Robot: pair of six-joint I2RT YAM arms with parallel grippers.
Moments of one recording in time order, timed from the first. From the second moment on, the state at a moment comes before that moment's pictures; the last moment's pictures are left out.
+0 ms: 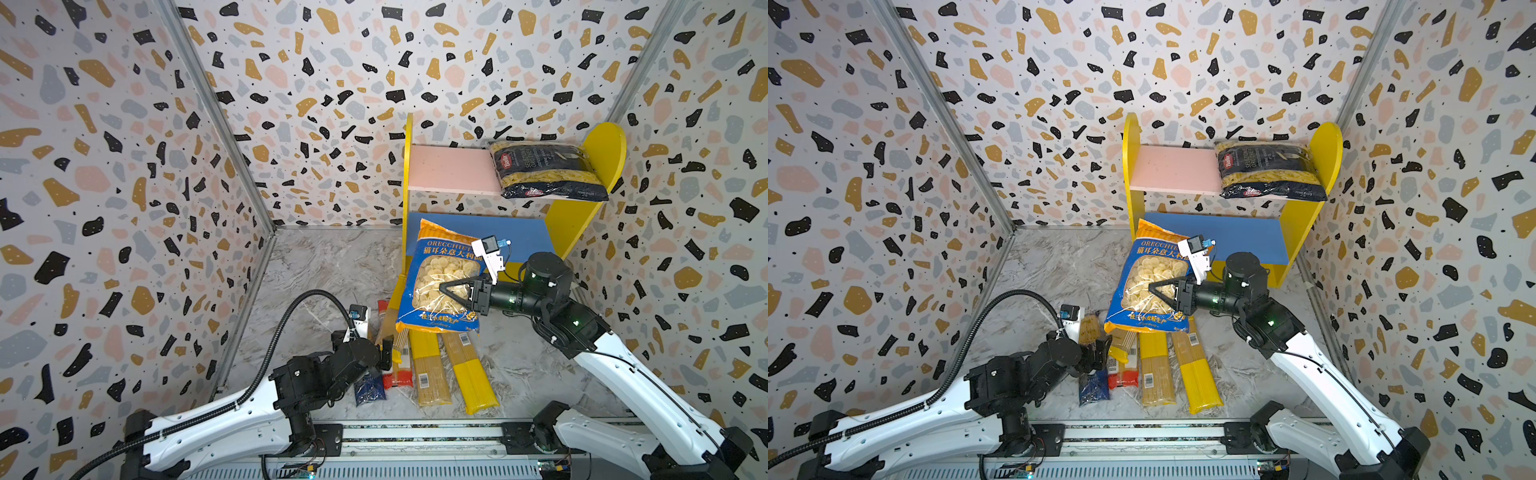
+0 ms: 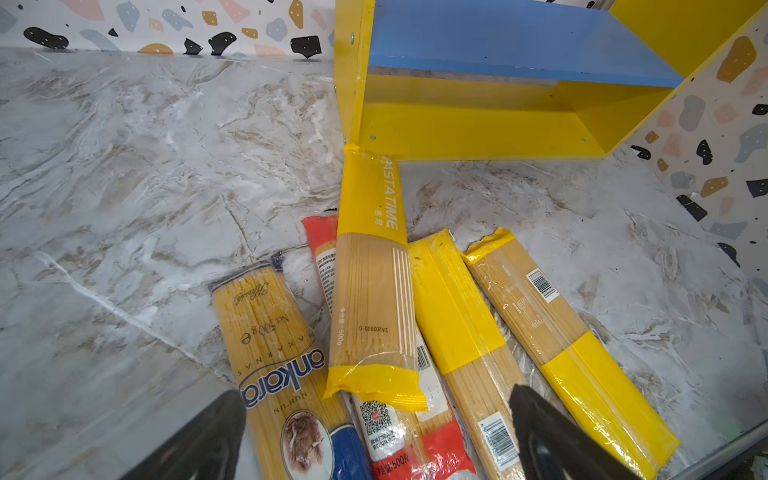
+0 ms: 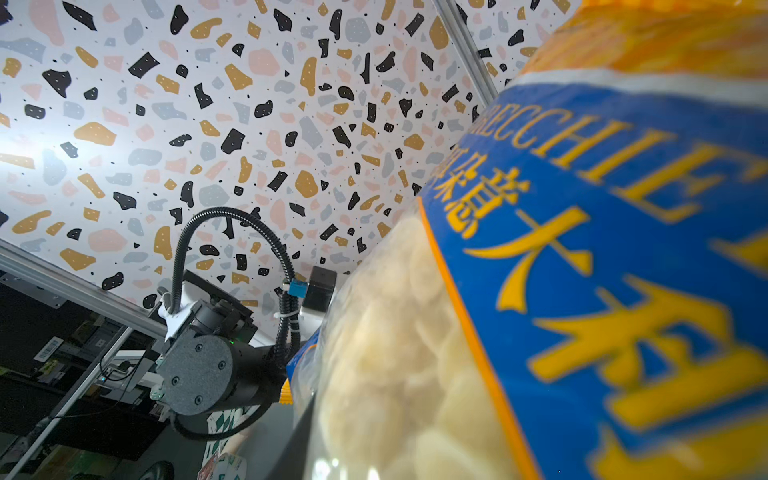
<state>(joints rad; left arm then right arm) -1.14 0.79 0.72 -0.64 -0.58 -0.68 0.62 1.02 1.12 -0.26 -0.66 0.55</state>
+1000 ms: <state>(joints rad) -1.12 0.93 0.87 -0.60 -0.57 -0.58 0.38 1.40 1.73 -0.39 -0.67 0.43</state>
